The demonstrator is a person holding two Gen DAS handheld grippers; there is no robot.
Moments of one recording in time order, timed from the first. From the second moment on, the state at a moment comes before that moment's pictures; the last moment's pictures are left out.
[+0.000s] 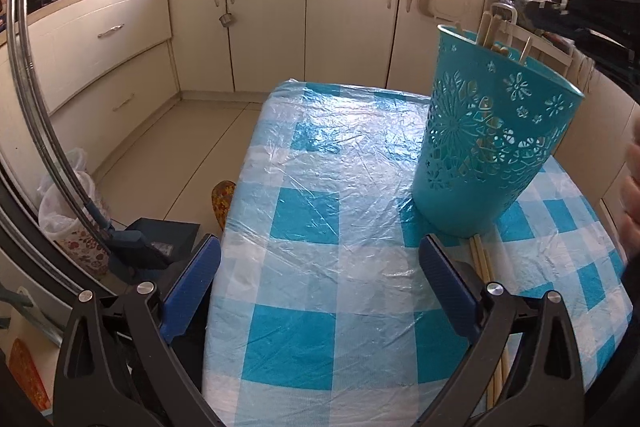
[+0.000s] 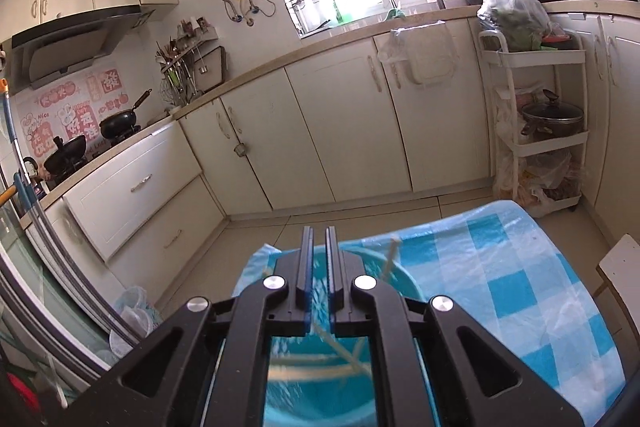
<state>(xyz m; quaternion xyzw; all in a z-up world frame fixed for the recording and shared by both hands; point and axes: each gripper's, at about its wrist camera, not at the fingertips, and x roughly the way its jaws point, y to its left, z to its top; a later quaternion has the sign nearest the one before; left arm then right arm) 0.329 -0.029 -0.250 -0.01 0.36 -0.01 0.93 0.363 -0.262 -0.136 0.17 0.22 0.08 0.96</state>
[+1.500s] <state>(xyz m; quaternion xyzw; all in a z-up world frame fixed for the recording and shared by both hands) 0.389 -0.070 -0.301 0.04 0.47 -0.03 0.88 0.248 -0.324 -0.225 0.21 0.33 -0.03 0.92</state>
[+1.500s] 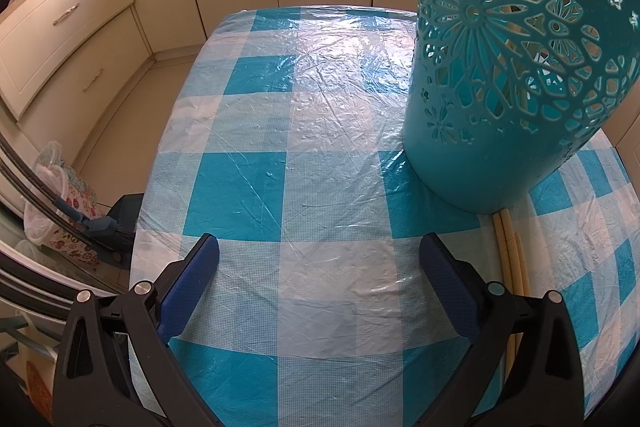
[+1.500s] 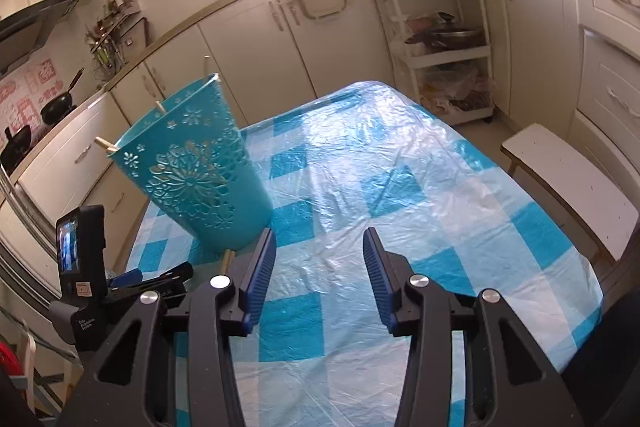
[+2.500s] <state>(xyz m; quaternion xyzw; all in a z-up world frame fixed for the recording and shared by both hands) 0.389 -0.070 -0.301 0.04 0.47 -0.03 0.88 0.244 -0.277 -0.228 0.11 0.33 0.01 0.94</state>
